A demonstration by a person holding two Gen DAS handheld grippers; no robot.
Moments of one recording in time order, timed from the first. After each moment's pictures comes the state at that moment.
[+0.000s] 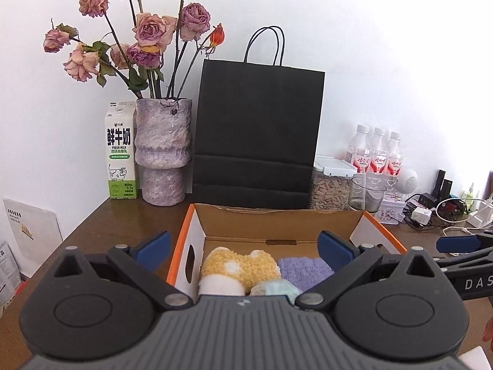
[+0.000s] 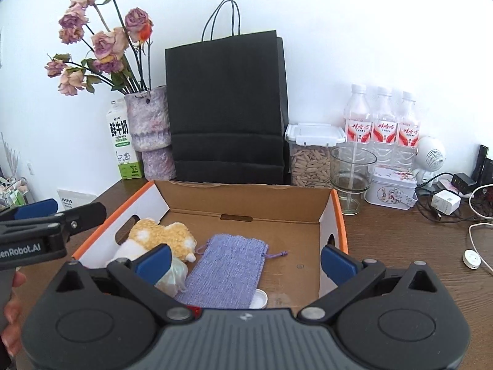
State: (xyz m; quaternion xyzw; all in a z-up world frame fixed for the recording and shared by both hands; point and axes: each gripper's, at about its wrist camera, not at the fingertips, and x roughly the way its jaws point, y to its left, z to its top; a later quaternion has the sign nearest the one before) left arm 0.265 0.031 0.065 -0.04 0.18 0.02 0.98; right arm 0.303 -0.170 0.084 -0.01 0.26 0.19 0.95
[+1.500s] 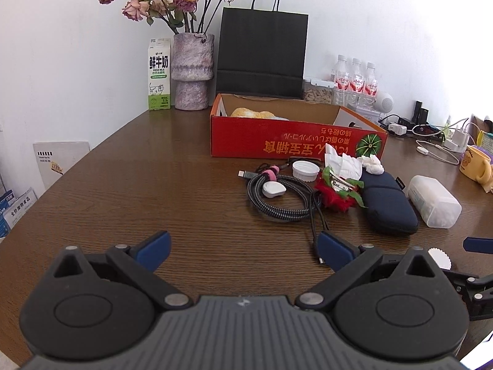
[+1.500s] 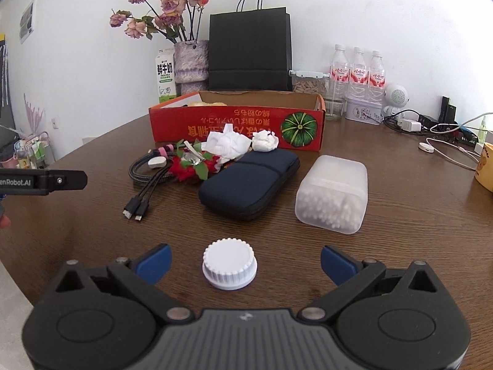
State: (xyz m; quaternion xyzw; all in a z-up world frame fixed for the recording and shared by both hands) left arm 0.042 0.027 -0.016 -0.03 0.27 0.03 0.96; right arm 0.046 -0.232 -0.023 -0.04 0.29 0.19 0.94
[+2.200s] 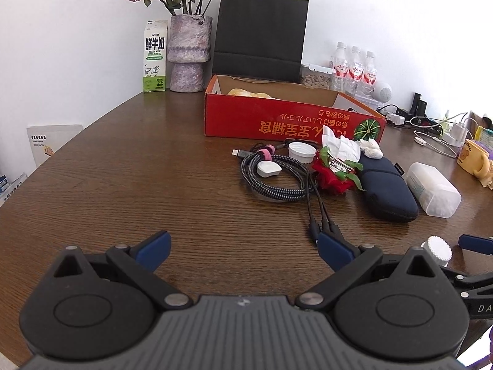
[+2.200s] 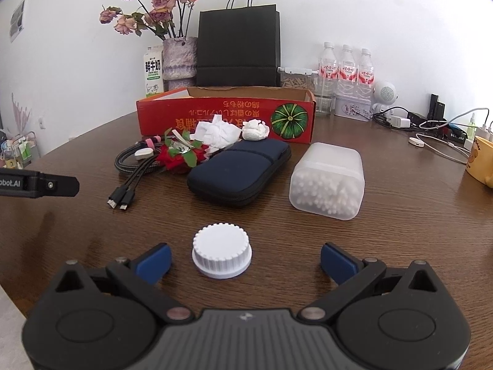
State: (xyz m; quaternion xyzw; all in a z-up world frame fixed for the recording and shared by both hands) left arm 0.047 0.024 -0.030 -0.05 0.29 0.02 0.96; right arm 0.044 -0.231 -0.038 -0.04 0.28 0.16 0.95
